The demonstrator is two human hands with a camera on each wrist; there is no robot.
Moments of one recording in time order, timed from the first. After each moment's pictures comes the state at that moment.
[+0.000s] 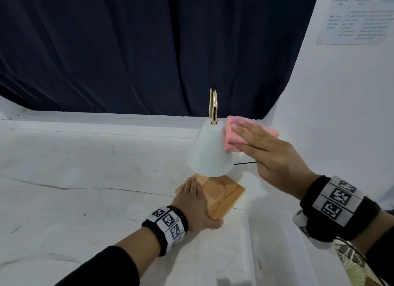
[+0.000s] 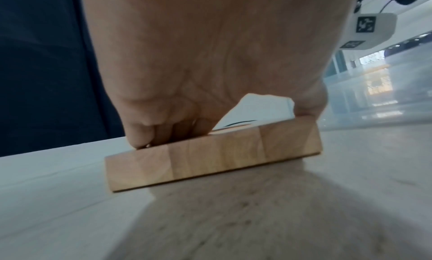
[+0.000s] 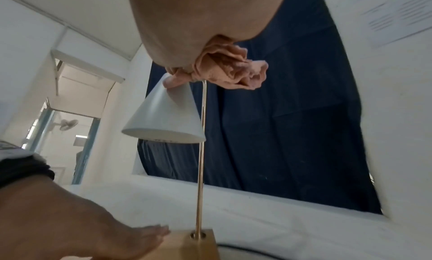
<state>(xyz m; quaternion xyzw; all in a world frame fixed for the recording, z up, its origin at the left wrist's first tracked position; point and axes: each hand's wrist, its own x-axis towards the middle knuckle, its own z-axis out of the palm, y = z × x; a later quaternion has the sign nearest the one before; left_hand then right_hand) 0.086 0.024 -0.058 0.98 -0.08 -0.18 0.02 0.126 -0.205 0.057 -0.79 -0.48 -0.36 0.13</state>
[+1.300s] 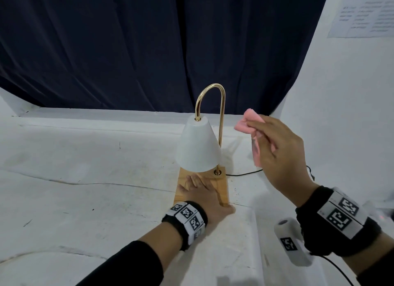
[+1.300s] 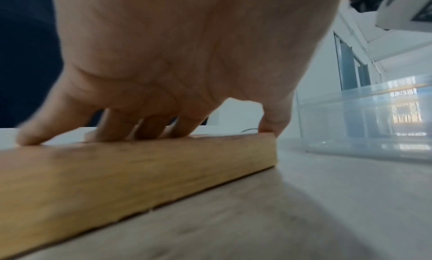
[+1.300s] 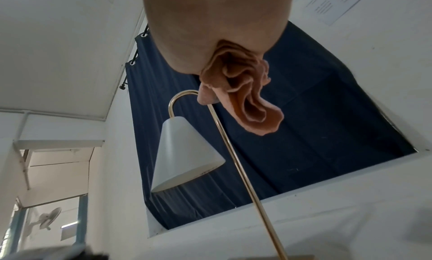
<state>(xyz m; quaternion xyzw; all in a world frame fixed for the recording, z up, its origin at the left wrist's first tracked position) 0.093 -0.001 -0.053 0.97 0.04 -0.22 0.02 0.111 -0.172 0.056 -0.79 -0.29 -0.37 0.39</state>
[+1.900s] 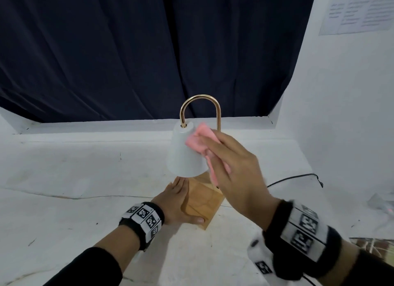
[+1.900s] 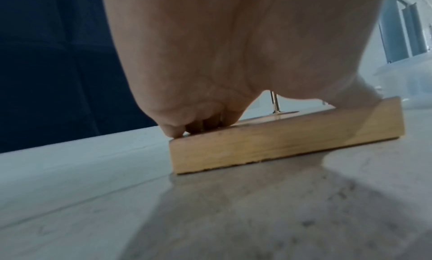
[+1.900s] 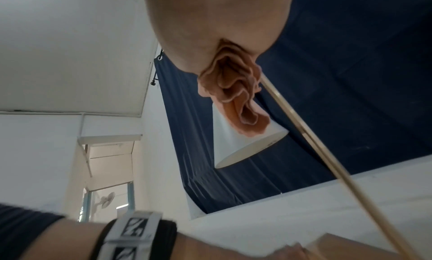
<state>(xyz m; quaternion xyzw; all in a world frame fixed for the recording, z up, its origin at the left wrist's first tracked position) 0.091 0.100 -0.037 0.97 -0.09 -0.22 0.08 0.075 -0.102 0.059 -0.78 -0.33 -0.29 0.45</state>
